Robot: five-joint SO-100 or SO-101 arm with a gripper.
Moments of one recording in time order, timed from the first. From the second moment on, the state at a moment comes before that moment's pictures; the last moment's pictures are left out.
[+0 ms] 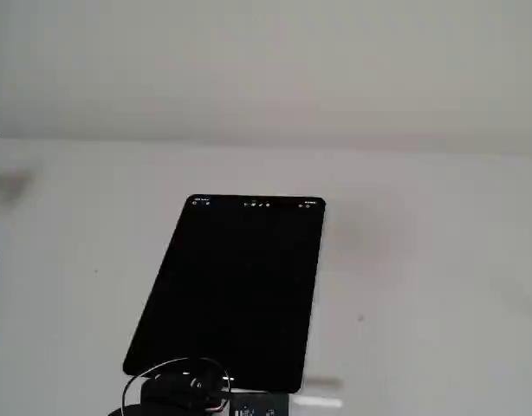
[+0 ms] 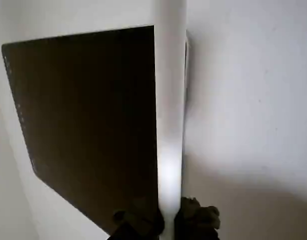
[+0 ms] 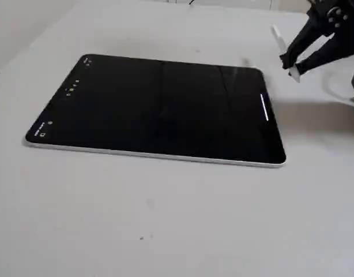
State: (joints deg) arm -2.5 190.5 169.7 74.4 -2.9
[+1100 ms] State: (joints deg) arm -2.5 190.5 169.7 74.4 -2.9
